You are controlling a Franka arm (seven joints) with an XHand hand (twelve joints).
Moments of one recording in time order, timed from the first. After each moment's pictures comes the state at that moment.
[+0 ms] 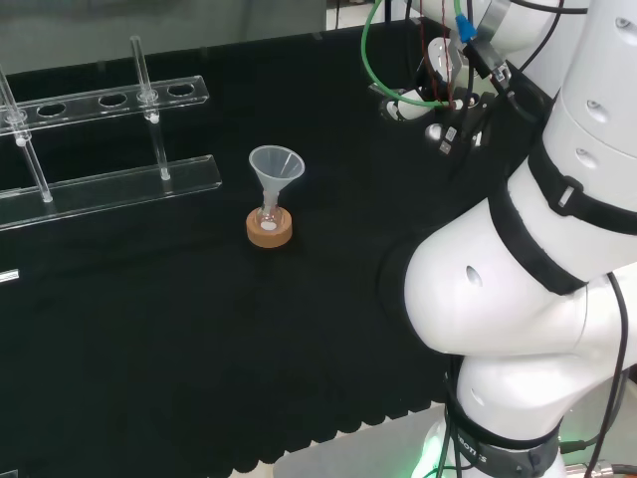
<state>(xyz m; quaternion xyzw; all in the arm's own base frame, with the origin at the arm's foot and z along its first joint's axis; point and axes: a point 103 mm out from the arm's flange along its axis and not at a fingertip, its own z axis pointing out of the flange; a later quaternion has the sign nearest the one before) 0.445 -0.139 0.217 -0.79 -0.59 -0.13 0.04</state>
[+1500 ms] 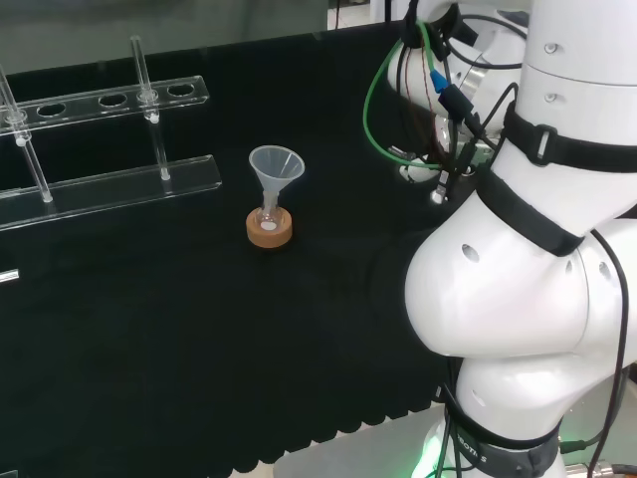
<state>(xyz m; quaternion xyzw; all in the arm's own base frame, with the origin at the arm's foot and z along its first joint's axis) 0.437 -0.170 0.086 -0.83 -0.55 -0.09 0.01</state>
